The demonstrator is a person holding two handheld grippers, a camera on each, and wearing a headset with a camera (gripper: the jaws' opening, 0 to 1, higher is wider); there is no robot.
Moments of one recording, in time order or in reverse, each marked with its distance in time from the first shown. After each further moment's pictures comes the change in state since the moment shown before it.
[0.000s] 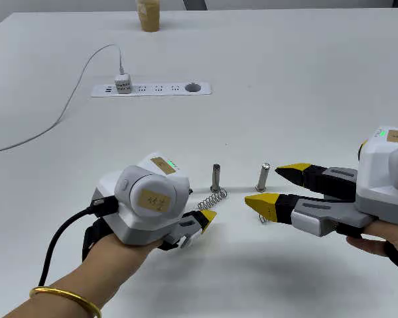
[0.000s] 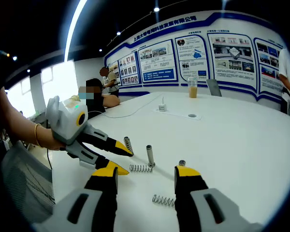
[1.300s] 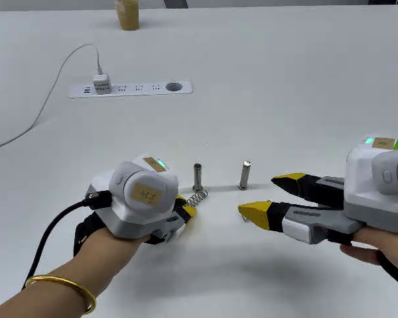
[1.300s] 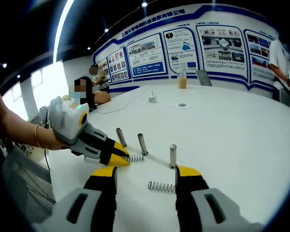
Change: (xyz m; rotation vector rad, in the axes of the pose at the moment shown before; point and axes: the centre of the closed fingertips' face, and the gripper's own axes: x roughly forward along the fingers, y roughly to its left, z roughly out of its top) left arm 0.014 -0.006 -0.015 0.028 0.063 -0.042; right arm -0.011 -0.011 -0.018 0.081 0.053 -0.077
